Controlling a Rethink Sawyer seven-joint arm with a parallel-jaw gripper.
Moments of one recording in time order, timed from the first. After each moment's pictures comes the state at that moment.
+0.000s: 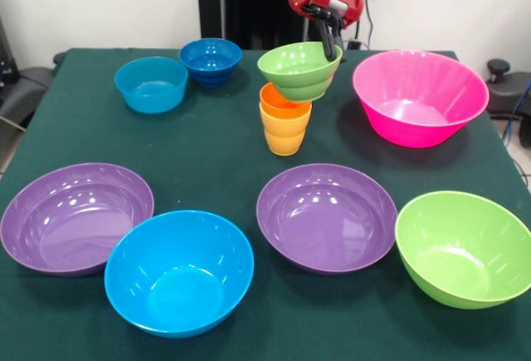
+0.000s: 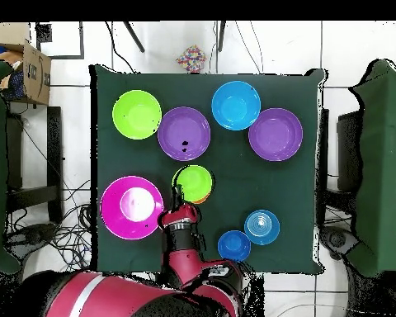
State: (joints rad) arm 0.00 -0.37 -0.33 2.11 -0.38 -1.33 1.44
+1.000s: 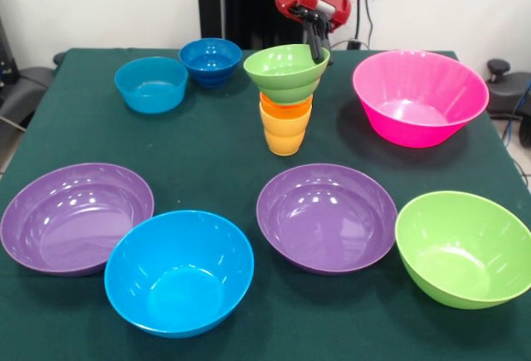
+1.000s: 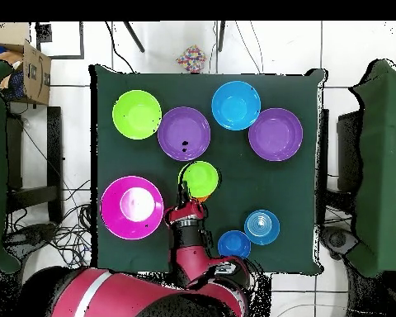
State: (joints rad) arm -0.02 -0.36 -0.36 2.07 -0.41 -1.33 1.44
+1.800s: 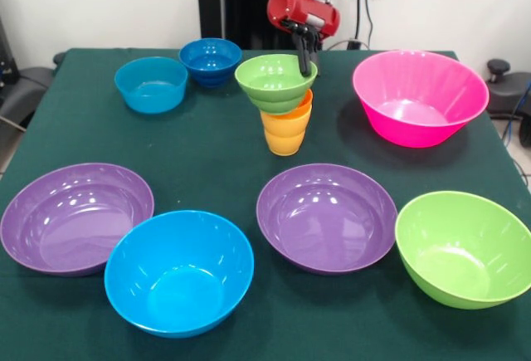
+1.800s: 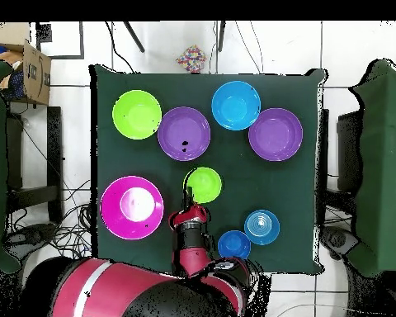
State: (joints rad) arm -0.01 -0.30 -0.38 2.06 -0.41 -1.27 1.44
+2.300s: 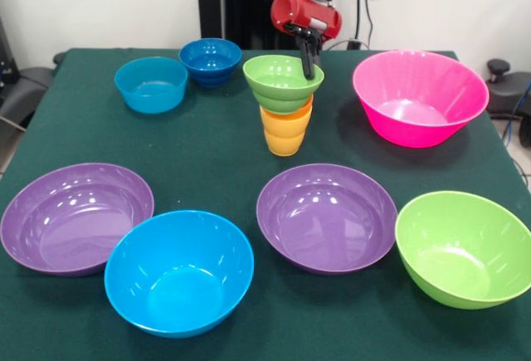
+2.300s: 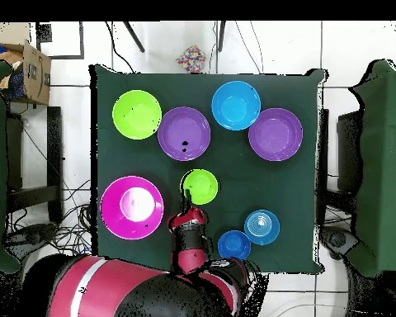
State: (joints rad) arm 0.01 -0.28 -0.39 2.06 -0.41 -1.27 1.44
